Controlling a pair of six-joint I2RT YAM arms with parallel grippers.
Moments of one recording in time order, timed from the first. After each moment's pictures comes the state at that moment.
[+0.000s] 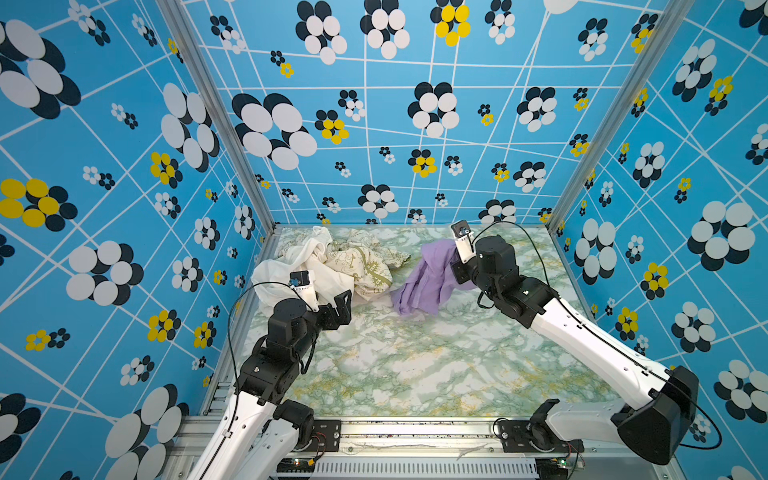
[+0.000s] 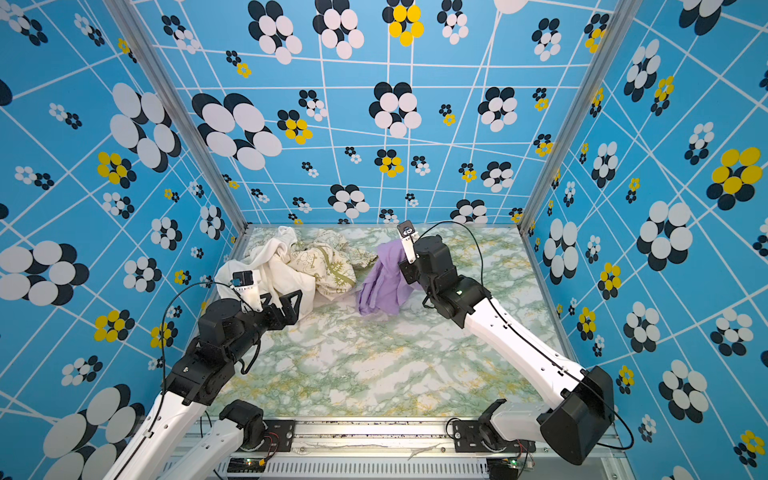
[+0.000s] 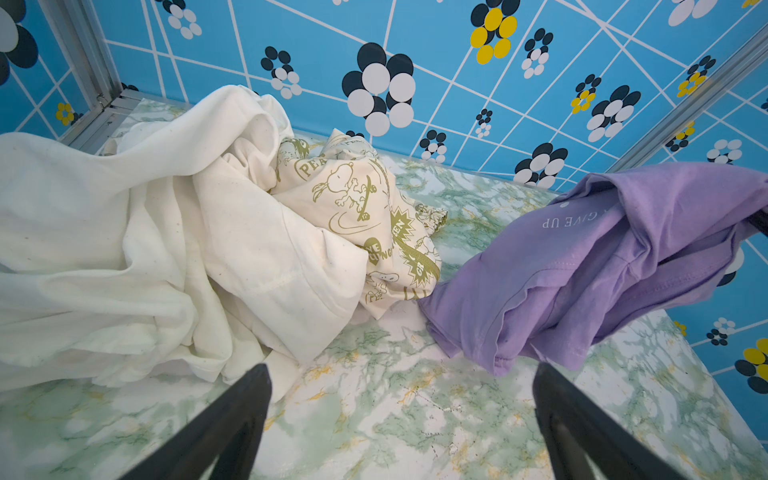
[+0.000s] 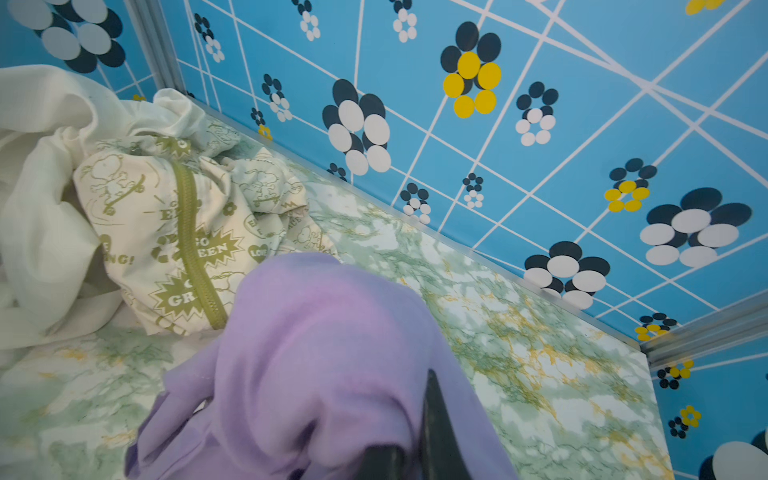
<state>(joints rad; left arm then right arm) -0.33 0.62 0.71 -0.41 -0.03 -0.40 0.62 1.32 1.23 -0.29 0.36 -0.17</state>
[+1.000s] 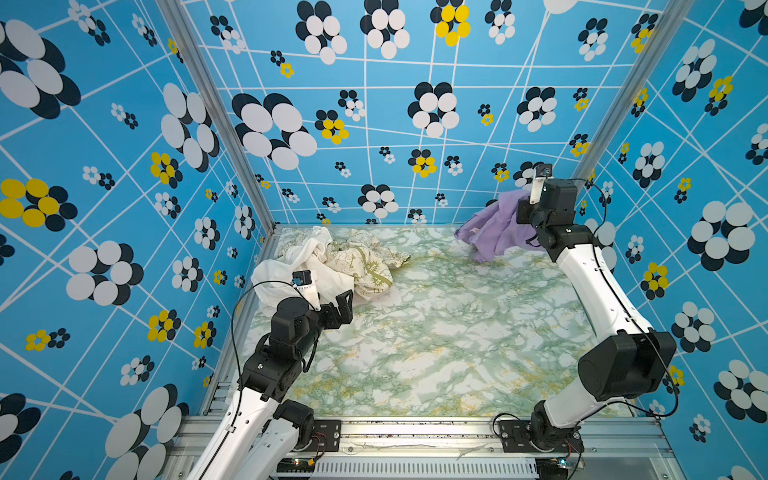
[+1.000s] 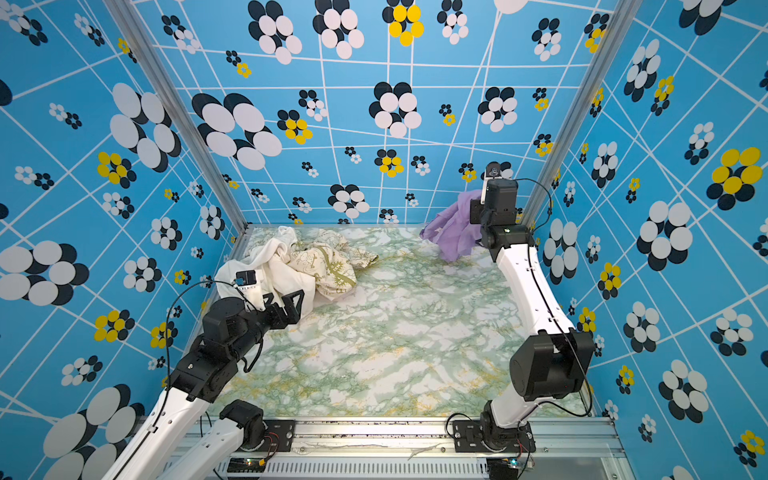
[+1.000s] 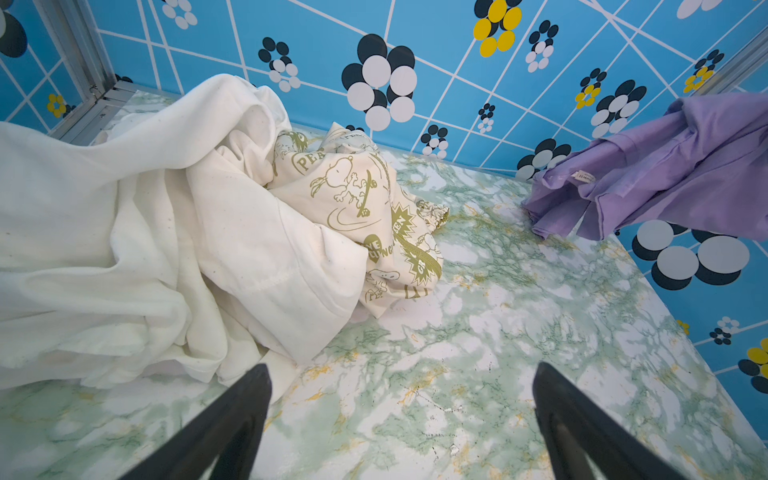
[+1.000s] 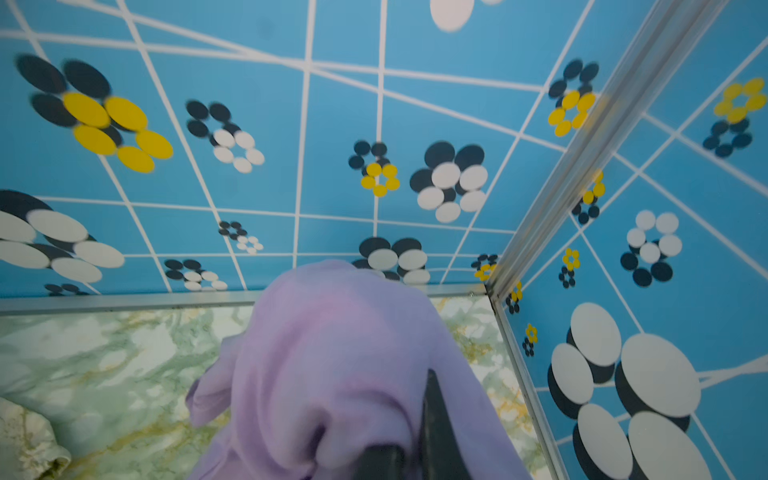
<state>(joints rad) -0.33 0.65 0.69 -0.39 -0.03 -0.41 0.06 1.63 1.59 -0.35 0.28 -0.08</state>
